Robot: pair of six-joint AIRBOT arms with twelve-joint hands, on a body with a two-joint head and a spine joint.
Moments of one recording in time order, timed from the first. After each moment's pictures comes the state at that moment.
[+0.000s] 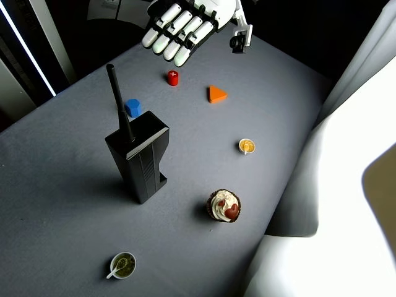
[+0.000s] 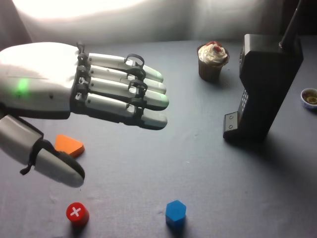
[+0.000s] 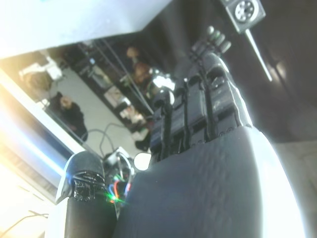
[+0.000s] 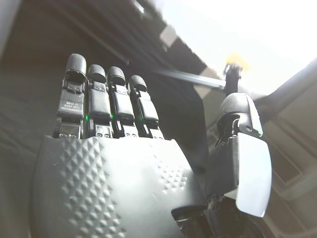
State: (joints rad) left arm 0.39 -0.66 1.46 1.24 -1.34 -0.06; right arm -1.53 -0.52 0.48 0.81 1.64 0.40
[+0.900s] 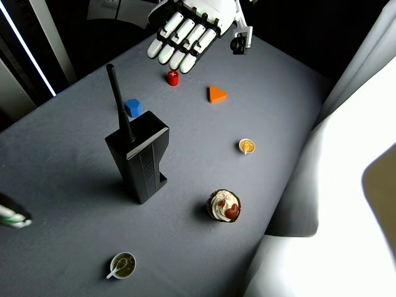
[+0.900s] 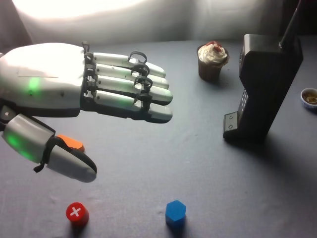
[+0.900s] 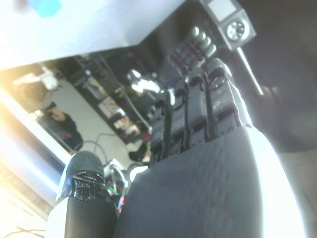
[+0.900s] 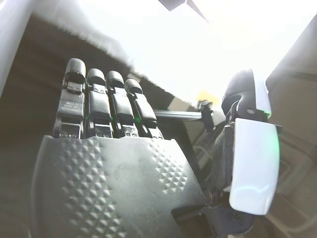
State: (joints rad) left arm 0.41 -0.65 1.42 1.21 -1.26 -0.05; right arm -1.27 -0.80 0.68 0.55 1.62 0.23
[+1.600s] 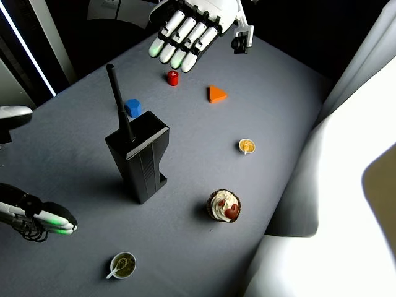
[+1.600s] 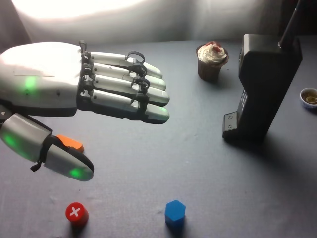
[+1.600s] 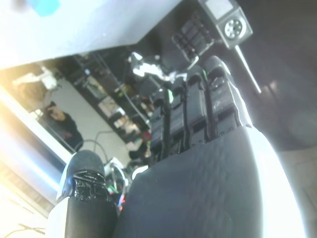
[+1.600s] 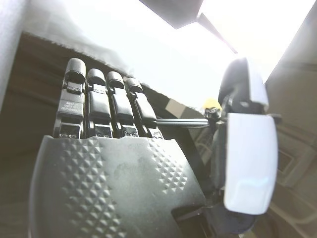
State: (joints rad) left arm 0.41 -0.65 1.43 1.21 -1.28 -0.05; right arm -1.09 -0.89 0.81 0.56 1.45 0.23
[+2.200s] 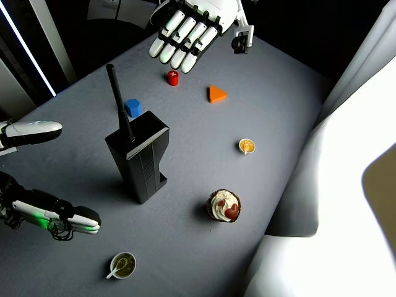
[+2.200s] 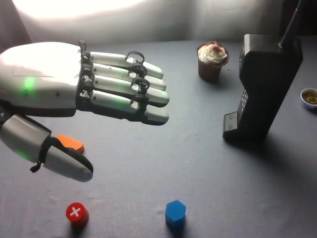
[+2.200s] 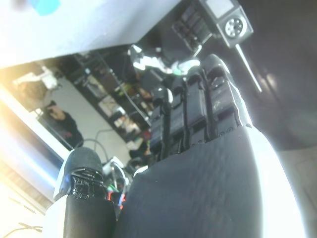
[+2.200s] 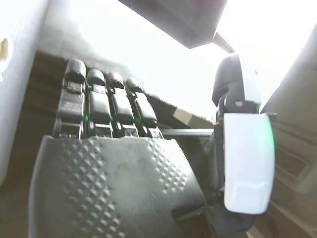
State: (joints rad) left arm 0.41 -0.65 1.43 1.21 -1.28 -0.05; right arm -1.01 -0.93 0.85 0.56 1.33 0.23
